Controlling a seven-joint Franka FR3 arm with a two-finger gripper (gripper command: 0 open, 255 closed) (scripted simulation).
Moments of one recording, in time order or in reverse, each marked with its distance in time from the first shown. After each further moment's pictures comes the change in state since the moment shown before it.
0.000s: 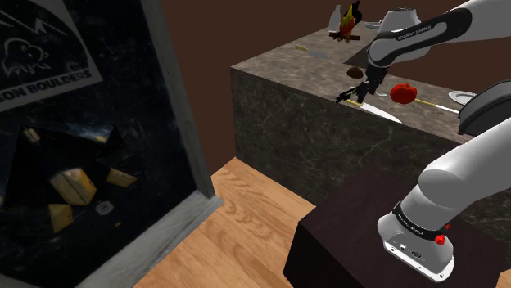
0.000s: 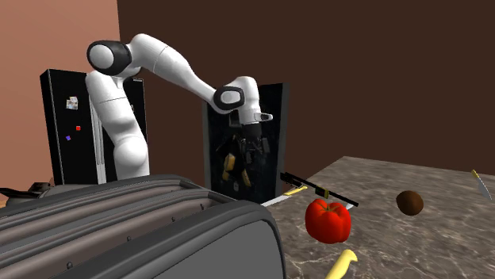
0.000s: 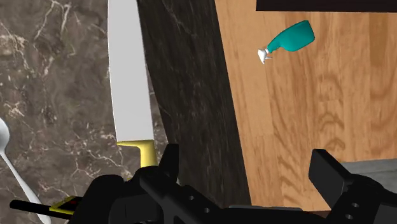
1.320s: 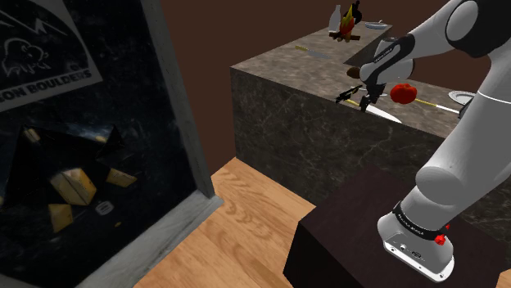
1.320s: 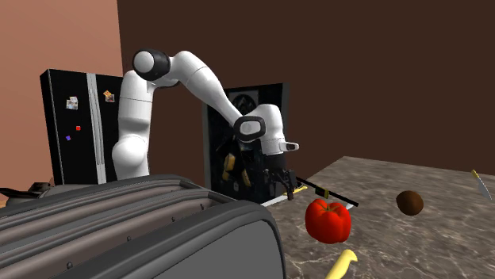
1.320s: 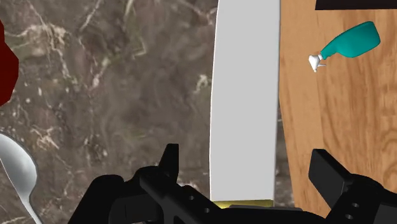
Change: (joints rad) arm -0.073 0.434 -0.108 0.150 0.119 0.297 -0.206
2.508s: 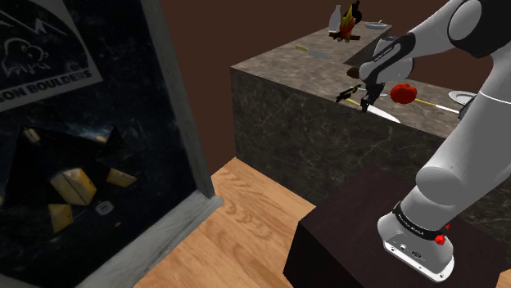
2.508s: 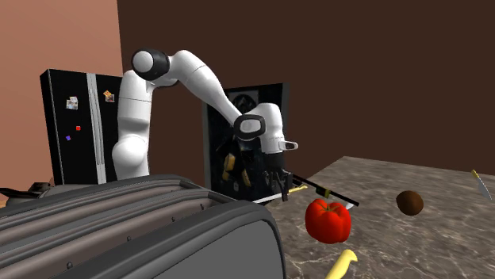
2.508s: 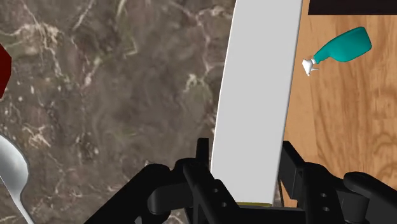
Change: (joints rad) arm 0.006 -0.014 0.006 0.001 -0.007 -0.035 0.005
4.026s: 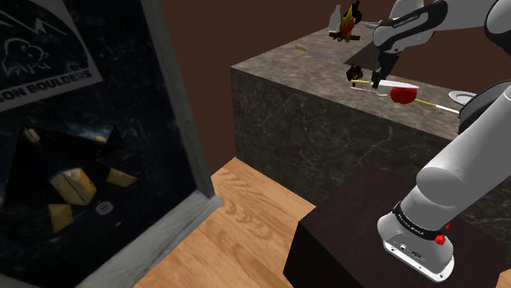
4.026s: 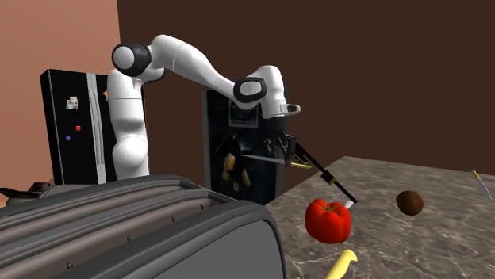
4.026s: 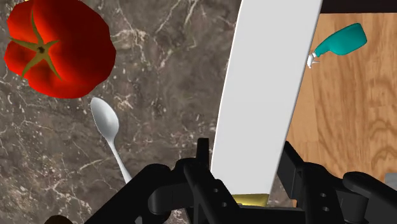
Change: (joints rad) arm 0.013 -0.174 -0.003 0.157 -0.068 -0.294 0.014
